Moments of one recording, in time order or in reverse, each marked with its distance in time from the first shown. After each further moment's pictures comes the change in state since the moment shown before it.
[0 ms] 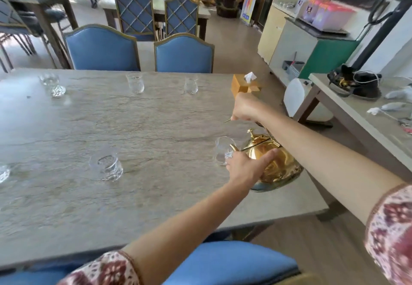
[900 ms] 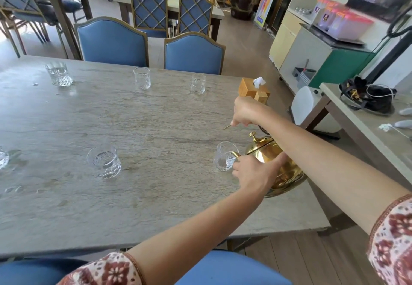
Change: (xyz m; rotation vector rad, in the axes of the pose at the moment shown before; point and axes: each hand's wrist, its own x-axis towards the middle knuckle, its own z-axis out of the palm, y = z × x) left_hand 0.013 0.016 0.022 0.040 0.117 -0.054; right_hand 0.020 -0.014 -0.002 -0.233 -0.095 -0.058
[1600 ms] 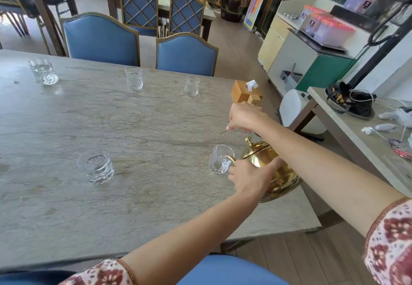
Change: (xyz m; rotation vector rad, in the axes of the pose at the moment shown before) left_hand 0.001 -0.001 -0.010 -0.025 -0.053 -0.032; right_hand 0.005 -0.002 0.010 -0.075 0.079 -0.020
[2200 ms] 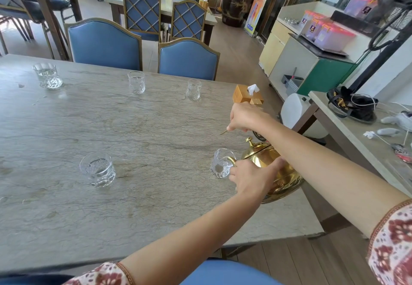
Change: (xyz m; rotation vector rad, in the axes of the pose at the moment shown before) left_hand -0.001 0.008 -0.005 -0.005 0.003 0.019; right_hand 0.001 -0.001 -0.011 0.017 0.005 -0.007
